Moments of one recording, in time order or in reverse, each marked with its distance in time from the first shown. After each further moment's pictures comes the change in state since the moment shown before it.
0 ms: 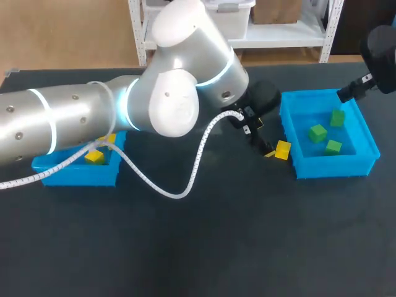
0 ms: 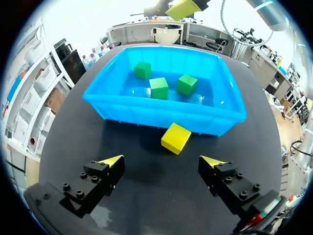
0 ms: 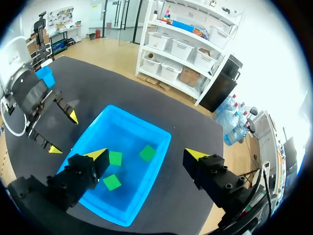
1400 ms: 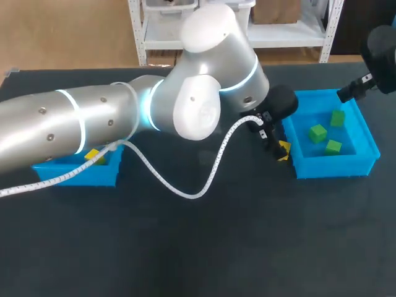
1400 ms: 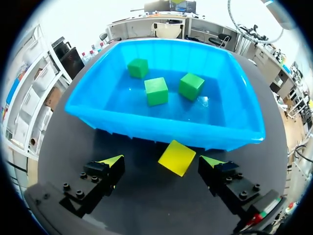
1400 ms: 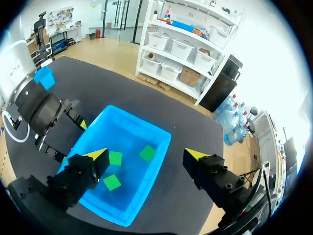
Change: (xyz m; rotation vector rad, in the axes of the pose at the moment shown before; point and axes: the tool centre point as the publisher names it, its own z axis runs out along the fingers) left arm -0.019 -0.001 0.030 -0.022 0.042 0.006; right arm 0.000 0.000 0.000 0.000 0.000 0.000
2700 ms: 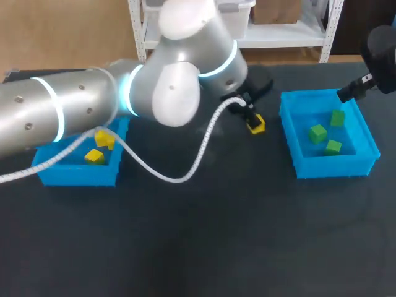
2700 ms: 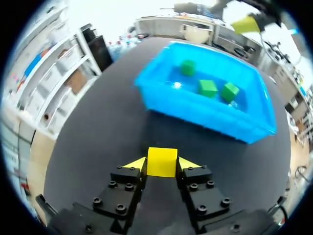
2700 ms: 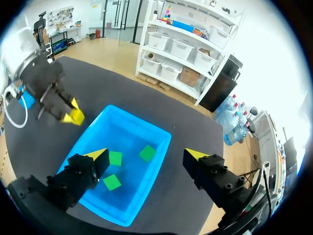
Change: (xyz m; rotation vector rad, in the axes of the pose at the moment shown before) left arm 0.035 0.067 -0.047 -0.143 0.001 -0.213; right arm 0.000 0.000 0.000 0.000 0.000 0.000
